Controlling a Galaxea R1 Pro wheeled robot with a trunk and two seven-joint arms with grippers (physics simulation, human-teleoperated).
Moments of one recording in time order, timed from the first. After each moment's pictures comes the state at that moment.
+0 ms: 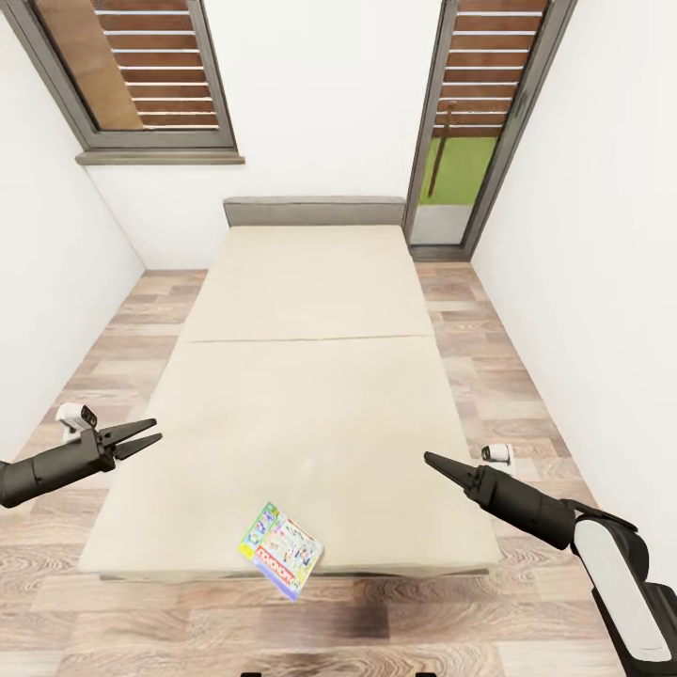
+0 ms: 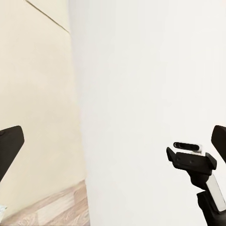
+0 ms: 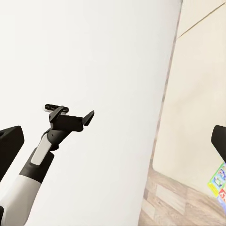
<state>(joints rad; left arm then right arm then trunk) -0.50 0.51 0.28 -1.20 0.68 1.02 -1.11 -0.28 -0.21 -0.10 -1.60 -0.89 0.91 0.76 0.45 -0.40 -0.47</state>
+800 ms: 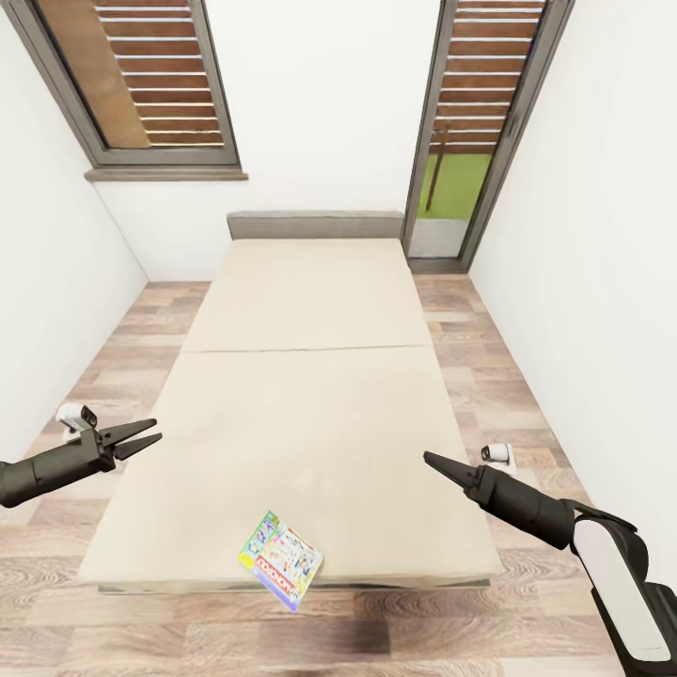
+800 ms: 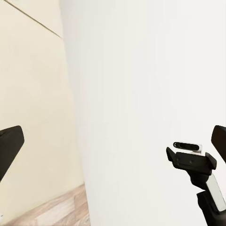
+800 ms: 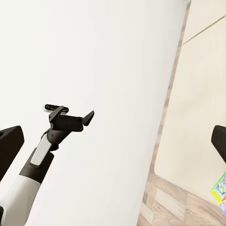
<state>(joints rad) -0.50 0.51 0.28 -1.20 0.68 1.02 -1.11 -0.28 -0.21 -0.10 -1.60 -0.89 0.90 0.75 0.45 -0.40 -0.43</state>
